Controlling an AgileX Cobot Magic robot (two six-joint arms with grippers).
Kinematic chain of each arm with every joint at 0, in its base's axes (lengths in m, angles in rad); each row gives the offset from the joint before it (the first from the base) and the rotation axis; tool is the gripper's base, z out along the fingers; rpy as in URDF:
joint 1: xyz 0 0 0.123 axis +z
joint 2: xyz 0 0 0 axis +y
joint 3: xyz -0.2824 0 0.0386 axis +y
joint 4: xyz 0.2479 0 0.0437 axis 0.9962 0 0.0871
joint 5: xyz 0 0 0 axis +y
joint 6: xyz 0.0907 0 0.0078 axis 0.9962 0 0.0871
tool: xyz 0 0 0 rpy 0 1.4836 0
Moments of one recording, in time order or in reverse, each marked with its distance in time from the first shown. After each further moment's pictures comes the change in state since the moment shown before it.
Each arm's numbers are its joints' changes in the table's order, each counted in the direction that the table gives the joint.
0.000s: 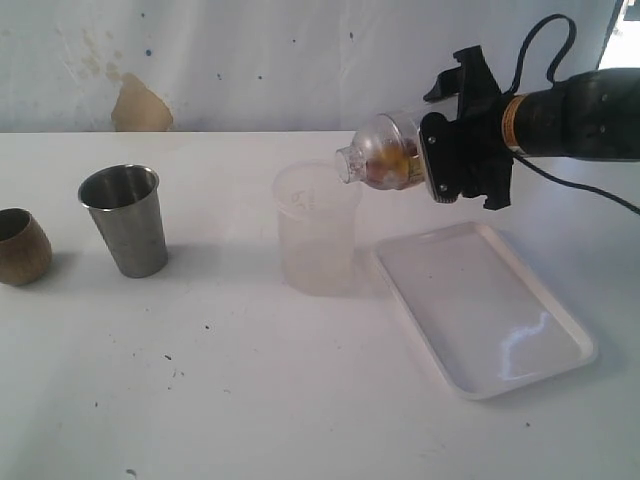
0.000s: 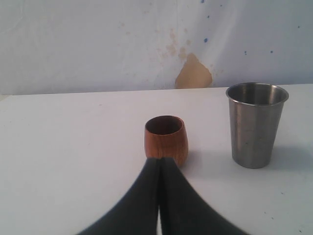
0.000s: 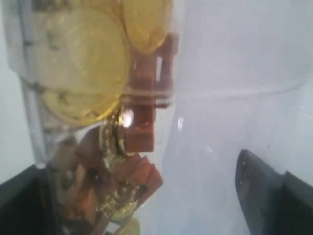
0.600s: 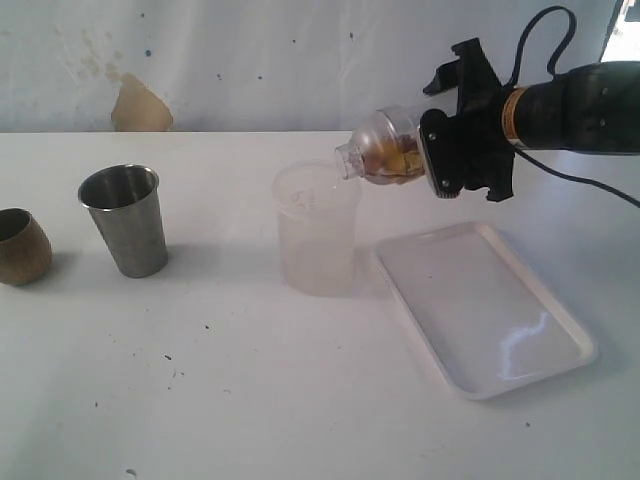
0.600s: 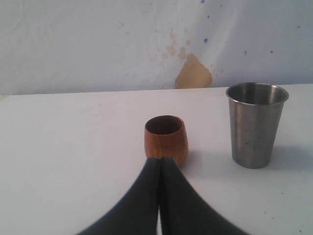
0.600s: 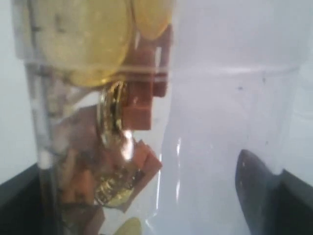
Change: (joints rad) left arm 0.000 0.000 0.000 0.000 0.000 0.000; right arm 0.000 0.000 -0.020 0.002 0.006 -0.041
